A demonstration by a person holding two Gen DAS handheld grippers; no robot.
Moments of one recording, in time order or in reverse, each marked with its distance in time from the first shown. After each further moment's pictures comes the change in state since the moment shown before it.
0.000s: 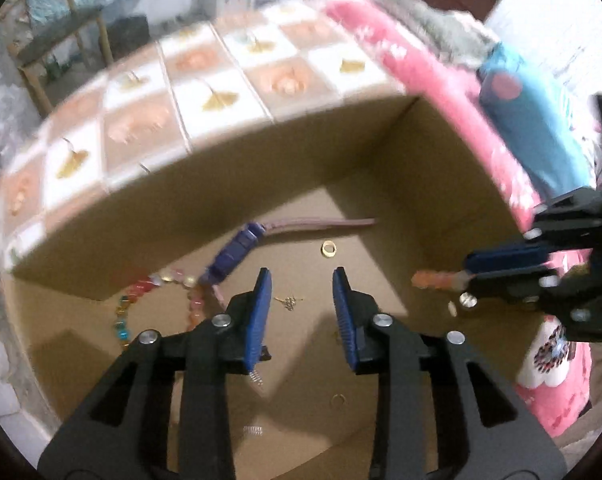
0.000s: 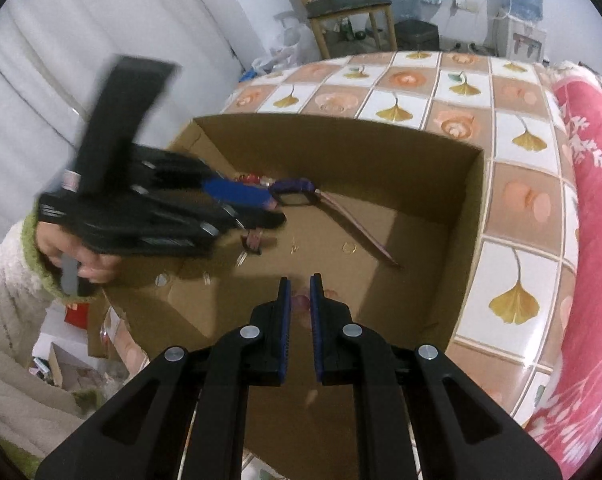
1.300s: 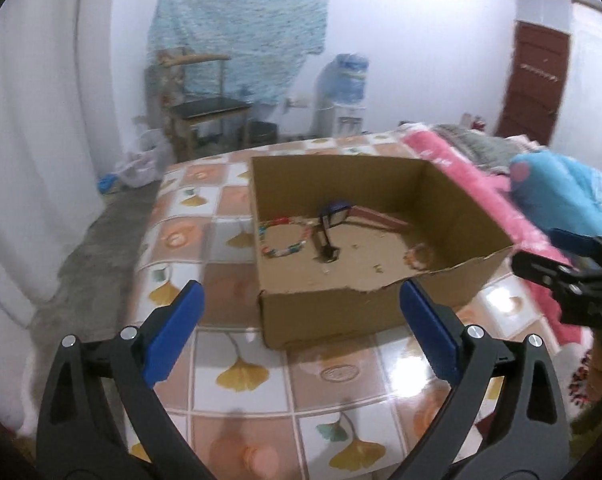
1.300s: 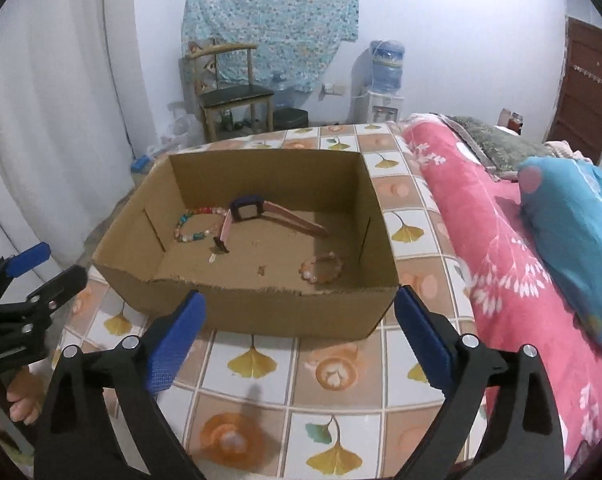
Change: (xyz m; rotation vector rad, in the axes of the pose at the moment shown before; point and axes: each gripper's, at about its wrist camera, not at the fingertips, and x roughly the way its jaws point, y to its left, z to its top) left arm -0.127 -0.055 -0.213 -0.222 -0.522 0.400; right arm -0.060 0.133 -0.138 0.149 -0.418 -0.546
